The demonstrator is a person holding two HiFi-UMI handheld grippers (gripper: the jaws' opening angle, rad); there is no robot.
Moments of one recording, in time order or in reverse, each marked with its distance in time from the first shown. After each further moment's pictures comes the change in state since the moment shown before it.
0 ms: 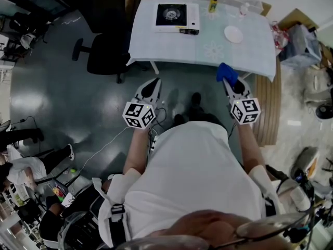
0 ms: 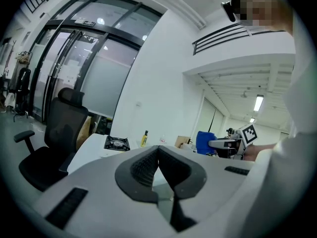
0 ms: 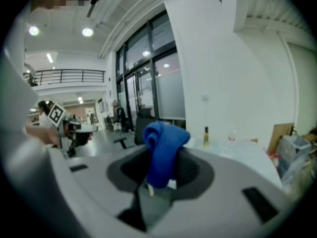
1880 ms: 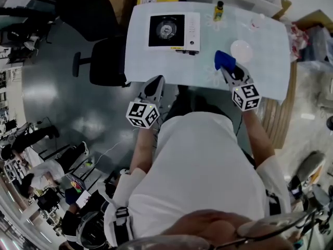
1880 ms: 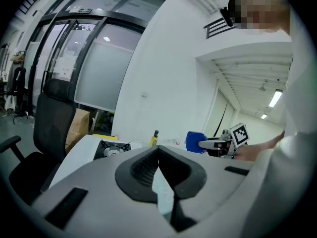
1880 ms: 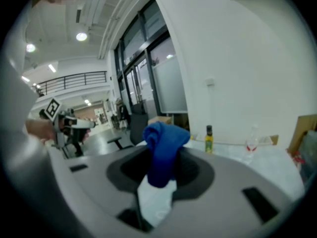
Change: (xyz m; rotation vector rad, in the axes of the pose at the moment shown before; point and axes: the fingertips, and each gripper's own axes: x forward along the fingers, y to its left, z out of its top) left arm 0.247 0.073 0.044 -0.010 0.106 0.083; right arm 0.235 -0.182 0.030 0.045 0.086 0.151
